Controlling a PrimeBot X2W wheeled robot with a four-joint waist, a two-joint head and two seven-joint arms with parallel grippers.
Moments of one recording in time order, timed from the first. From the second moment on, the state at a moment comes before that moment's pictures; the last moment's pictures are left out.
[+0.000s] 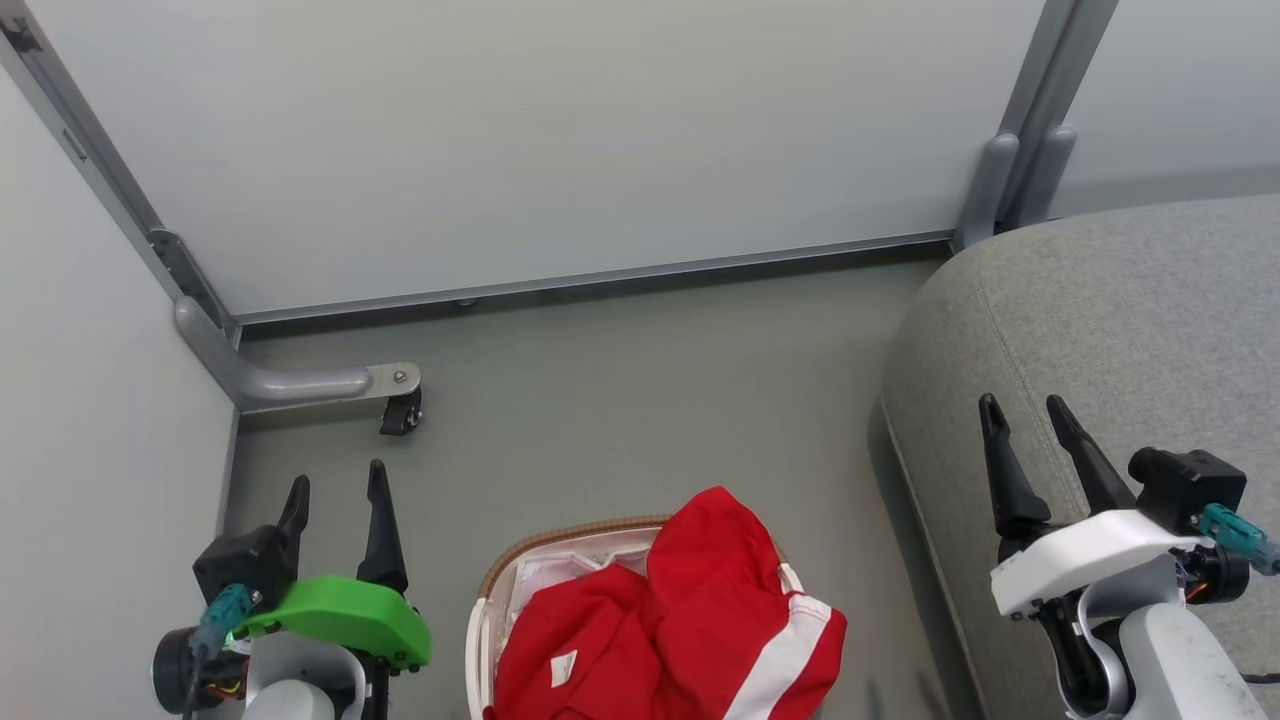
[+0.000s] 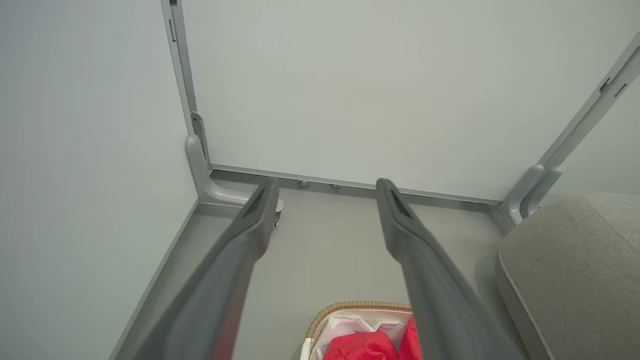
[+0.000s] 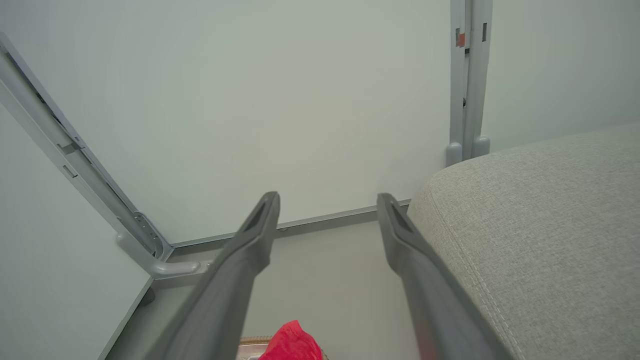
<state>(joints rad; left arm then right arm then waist) -0.13 0.11 -0.17 0.33 -0.41 0.06 -0.17 -0.16 -0.11 0.02 0.24 0.40 0.13 -0.17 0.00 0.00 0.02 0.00</state>
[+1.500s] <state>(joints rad) -0.09 0.05 -0.12 0.43 -0.10 -0.04 -0.26 -0.17 -0.10 0.04 0.34 0.06 0.13 -0.26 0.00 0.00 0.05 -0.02</state>
